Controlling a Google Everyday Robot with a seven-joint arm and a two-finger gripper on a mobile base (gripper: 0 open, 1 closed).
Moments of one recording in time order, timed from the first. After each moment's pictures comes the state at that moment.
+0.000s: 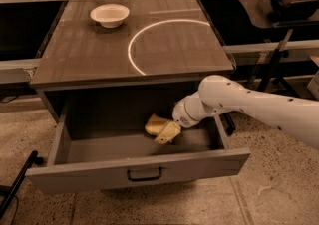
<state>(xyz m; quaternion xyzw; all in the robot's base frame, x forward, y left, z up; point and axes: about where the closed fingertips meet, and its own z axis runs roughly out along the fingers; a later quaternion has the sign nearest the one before) 0.594 -0.033 0.619 -0.51 0.80 0.18 0.26</state>
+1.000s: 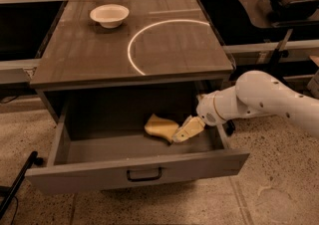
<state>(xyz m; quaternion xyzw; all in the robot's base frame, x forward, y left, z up) 0.571 -0.093 0.682 -0.46 0.81 0.19 0.31</state>
